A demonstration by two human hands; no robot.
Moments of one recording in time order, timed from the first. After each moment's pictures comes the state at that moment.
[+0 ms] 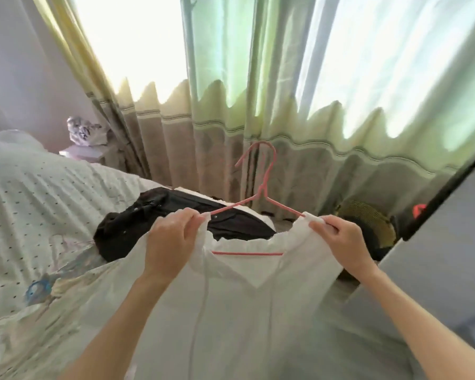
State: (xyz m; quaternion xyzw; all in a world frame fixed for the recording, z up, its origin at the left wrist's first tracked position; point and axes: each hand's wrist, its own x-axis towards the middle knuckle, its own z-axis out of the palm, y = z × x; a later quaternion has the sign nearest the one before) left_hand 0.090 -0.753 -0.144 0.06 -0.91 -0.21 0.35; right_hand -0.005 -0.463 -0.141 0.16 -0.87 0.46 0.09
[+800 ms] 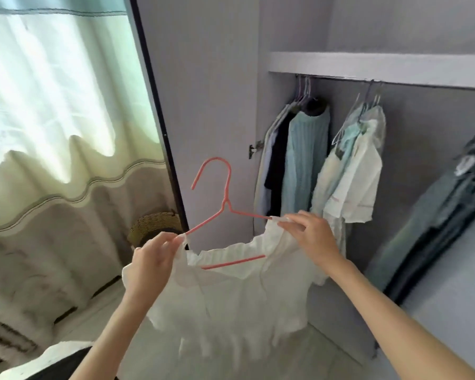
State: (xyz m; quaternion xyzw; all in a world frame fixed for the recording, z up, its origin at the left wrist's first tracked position) left_hand -0.105 -0.414 -0.130 -0.32 -0.85 -0.43 0.02; right_hand 0.086 -0.191 -0.122 -0.29 -0.85 0.28 0.35
